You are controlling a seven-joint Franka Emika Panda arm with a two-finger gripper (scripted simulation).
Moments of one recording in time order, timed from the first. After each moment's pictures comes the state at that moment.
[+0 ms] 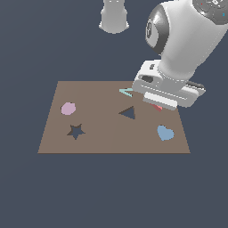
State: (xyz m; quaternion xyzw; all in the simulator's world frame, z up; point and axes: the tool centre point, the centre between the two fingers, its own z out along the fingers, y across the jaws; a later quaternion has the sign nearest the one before) arm -0.039 0.161 0.031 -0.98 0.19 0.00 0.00
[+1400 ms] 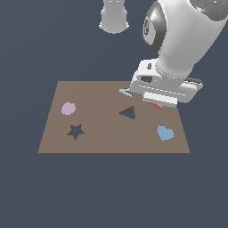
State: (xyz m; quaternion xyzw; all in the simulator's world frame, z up) arm -0.045 0.154 0.034 -0.99 0.13 0.00 0.00
